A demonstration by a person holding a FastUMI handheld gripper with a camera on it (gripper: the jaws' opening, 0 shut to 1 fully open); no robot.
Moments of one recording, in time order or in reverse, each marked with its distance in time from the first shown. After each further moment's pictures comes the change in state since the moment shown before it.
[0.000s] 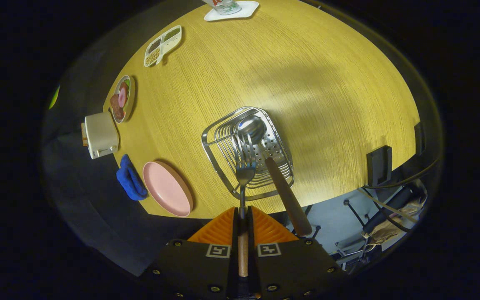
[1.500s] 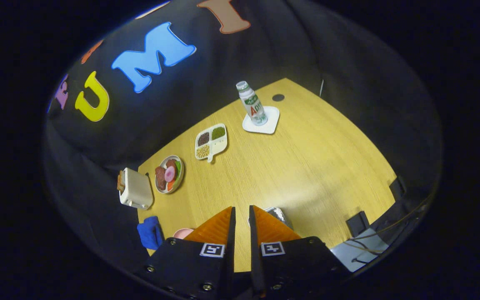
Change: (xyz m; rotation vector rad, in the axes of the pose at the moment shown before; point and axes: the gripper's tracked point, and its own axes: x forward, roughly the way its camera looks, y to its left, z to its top) arm -0.152 0.057 0.071 -0.144 -0.875 0.055
